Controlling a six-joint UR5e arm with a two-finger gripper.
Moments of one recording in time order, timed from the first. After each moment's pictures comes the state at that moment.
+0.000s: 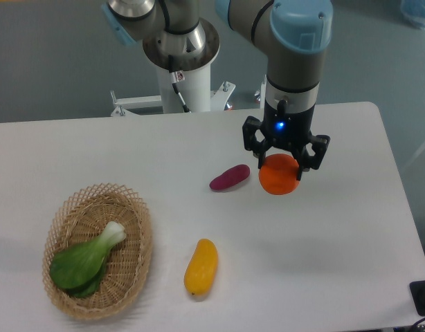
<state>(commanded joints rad) 2.55 -1.77 -1.47 -1.27 1.49 0.98</state>
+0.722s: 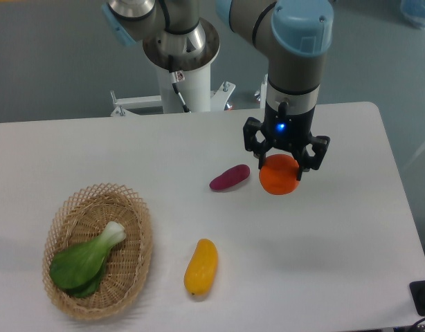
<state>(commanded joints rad) 2.55 -1.77 -1.49 -1.26 1.49 0.97</state>
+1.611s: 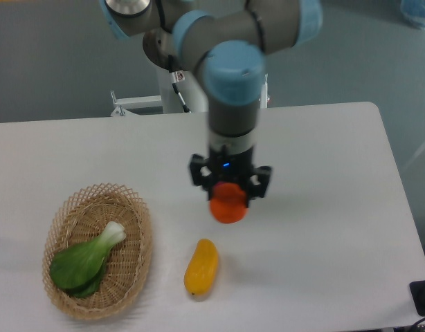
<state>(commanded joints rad) 2.19 -1.87 -1.53 -1.08 1.58 0.31</state>
